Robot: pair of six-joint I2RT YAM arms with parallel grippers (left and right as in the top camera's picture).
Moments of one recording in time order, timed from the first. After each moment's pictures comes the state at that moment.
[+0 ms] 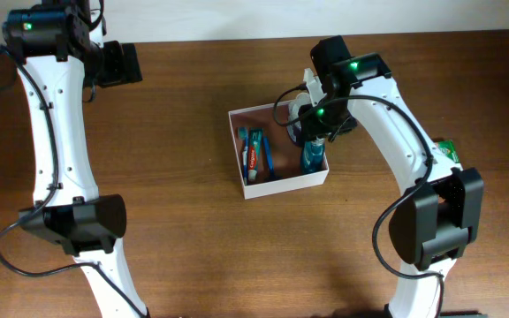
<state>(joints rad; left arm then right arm) 0.05 2.20 2.65 -1.61 -0.04 -0.14 0.28 2.03 1.85 -1.22 -0.12 0.04</state>
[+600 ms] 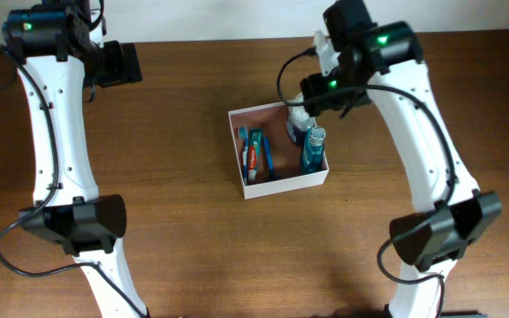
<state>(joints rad) 0.05 2.20 2.65 -1.61 -0.04 -0.14 0.27 2.02 2.26 -1.49 -0.06 0.04</state>
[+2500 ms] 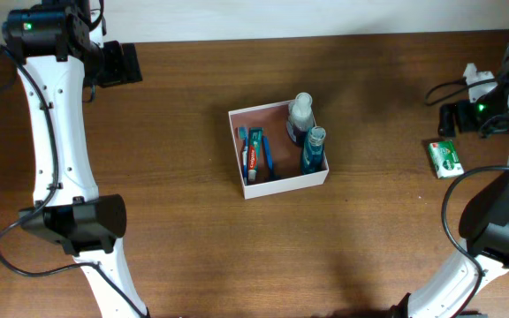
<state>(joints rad) 0.05 2.20 2.65 -1.61 -0.04 -0.14 -0.44 2.07 1.91 -1.24 -0.02 -0.46</state>
